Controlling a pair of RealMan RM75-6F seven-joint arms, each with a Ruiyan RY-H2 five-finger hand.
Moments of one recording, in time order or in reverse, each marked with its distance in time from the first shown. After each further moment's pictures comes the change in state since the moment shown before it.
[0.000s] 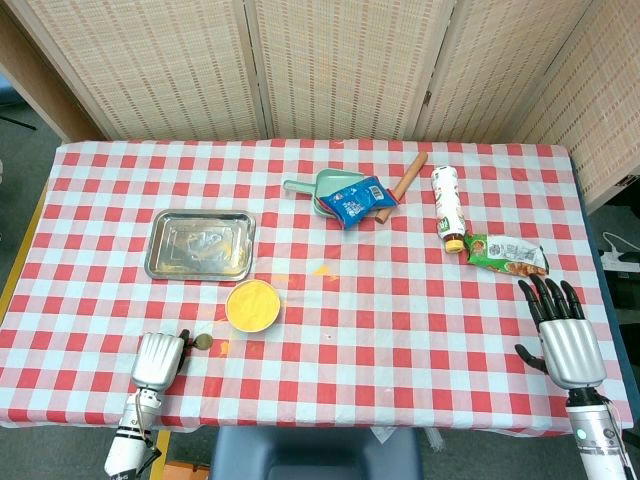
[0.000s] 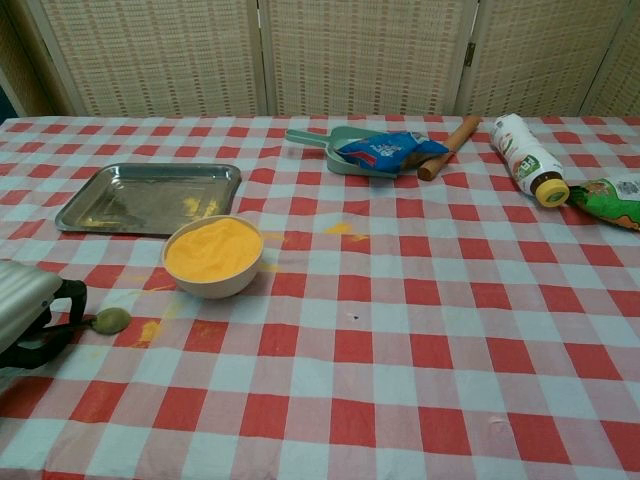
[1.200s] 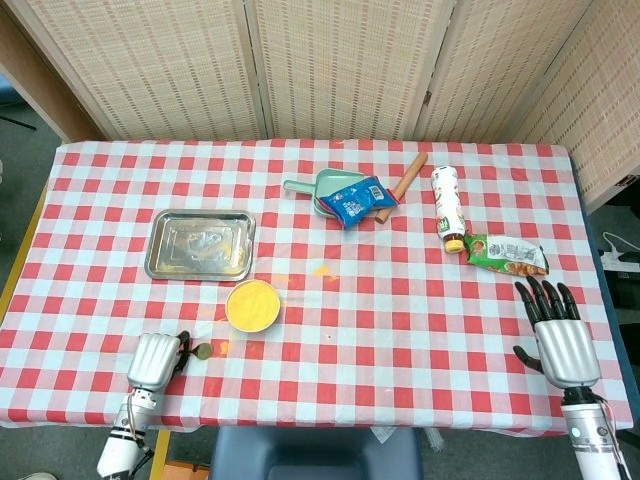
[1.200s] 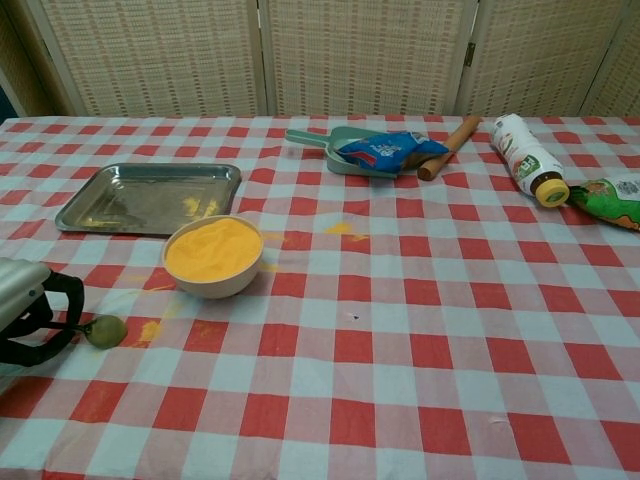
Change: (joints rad) left arm -0.002 0.073 0.006 -0.095 0.003 -0.024 -0.214; right arm 0.007 -0.019 -0.001 0.000 0.030 -0.024 -0.050
